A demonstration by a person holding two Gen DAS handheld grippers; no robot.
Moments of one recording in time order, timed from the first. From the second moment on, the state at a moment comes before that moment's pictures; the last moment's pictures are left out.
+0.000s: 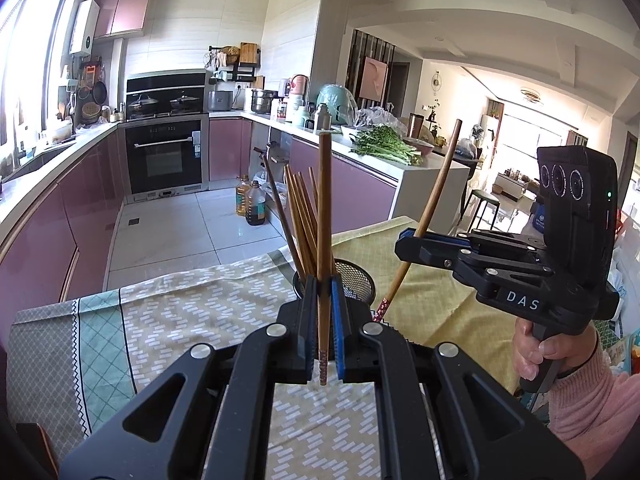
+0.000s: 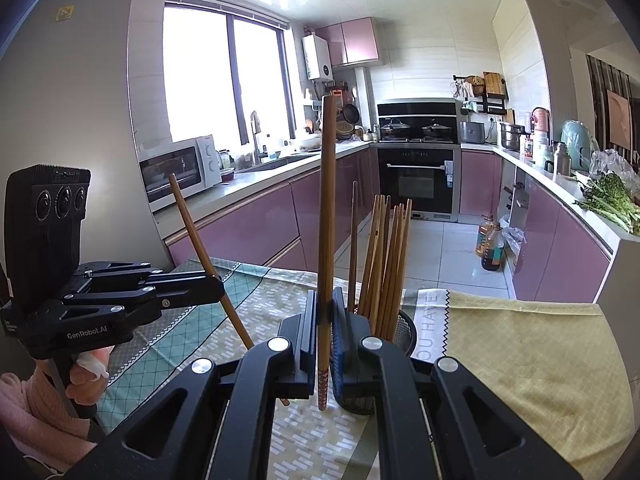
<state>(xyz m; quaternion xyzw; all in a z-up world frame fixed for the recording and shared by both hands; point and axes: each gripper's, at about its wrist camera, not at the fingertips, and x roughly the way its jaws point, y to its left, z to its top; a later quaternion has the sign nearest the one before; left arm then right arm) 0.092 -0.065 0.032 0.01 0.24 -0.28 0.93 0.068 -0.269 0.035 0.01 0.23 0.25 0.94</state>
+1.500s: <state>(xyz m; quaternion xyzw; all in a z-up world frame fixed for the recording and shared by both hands) 0.099 -0.095 0.075 0.01 0.19 -0.30 0.93 0.097 -0.260 0.063 0.00 0.19 0.24 0.95</state>
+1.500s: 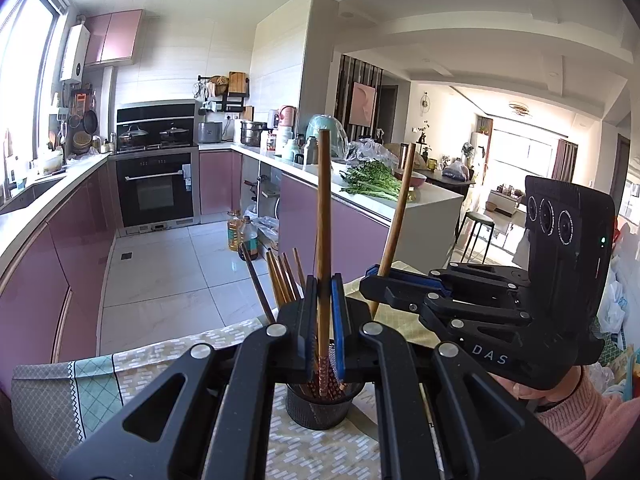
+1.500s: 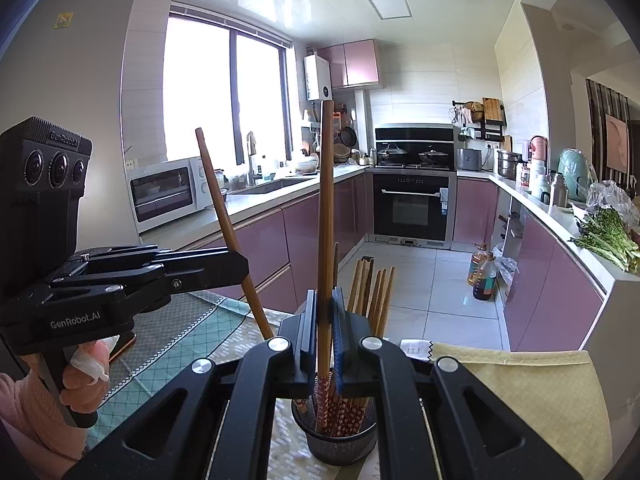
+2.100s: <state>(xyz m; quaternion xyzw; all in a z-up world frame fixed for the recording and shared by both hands) 0.113 -0.097 0.074 0.01 0.21 -0.30 0.93 0.109 -0.260 0.055 0.00 0.21 0.23 0.95</state>
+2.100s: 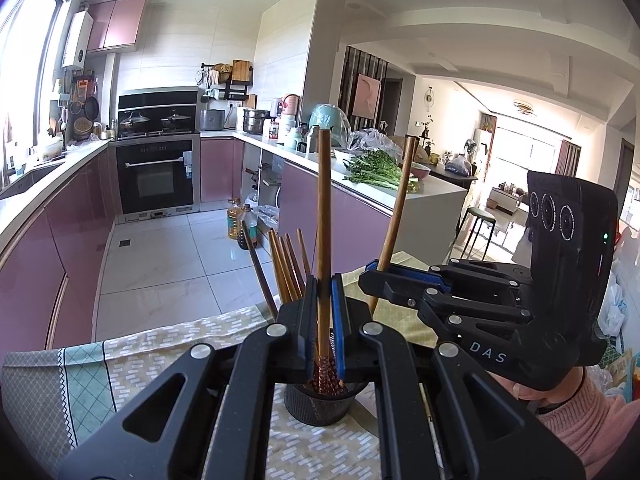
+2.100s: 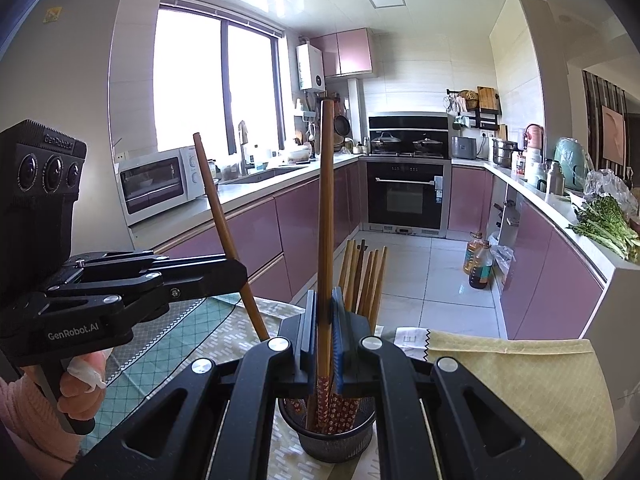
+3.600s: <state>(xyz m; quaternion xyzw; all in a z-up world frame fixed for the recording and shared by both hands) 0.111 -0.052 0.020 0.00 0.23 -0.18 0.96 0.102 -0.257 -0.001 0.03 0.26 0.22 0.94</state>
